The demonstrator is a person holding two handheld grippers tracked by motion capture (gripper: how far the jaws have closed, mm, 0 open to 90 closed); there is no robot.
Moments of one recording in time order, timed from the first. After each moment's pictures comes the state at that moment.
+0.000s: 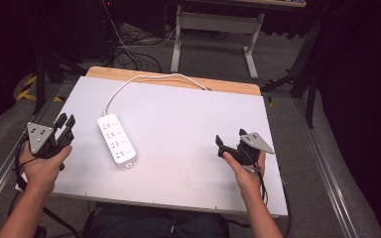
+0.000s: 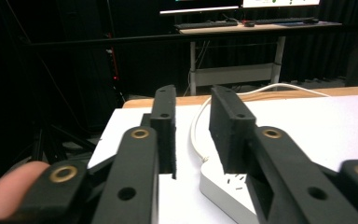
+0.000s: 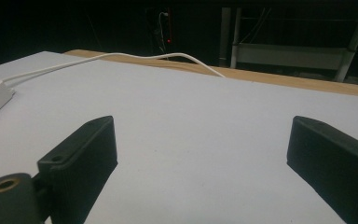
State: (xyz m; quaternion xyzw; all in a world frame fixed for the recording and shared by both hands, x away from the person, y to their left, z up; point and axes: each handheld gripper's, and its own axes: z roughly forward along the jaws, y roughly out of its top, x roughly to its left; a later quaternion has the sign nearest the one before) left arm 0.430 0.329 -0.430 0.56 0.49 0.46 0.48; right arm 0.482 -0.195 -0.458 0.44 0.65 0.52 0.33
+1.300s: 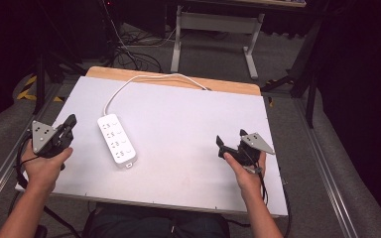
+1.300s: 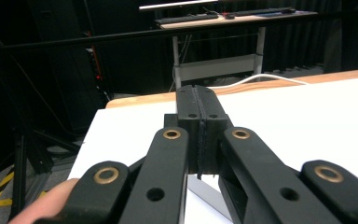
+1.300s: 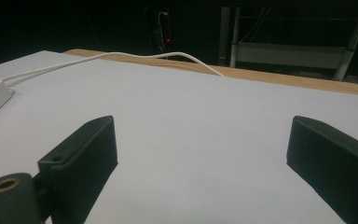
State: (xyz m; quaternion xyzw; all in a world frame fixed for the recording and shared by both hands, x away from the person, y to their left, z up) left arm 0.432 0.326 -0.429 0.60 0.46 0.44 0.48; right arm 0.481 -0.196 -0.458 0.45 0.65 0.51 0.33
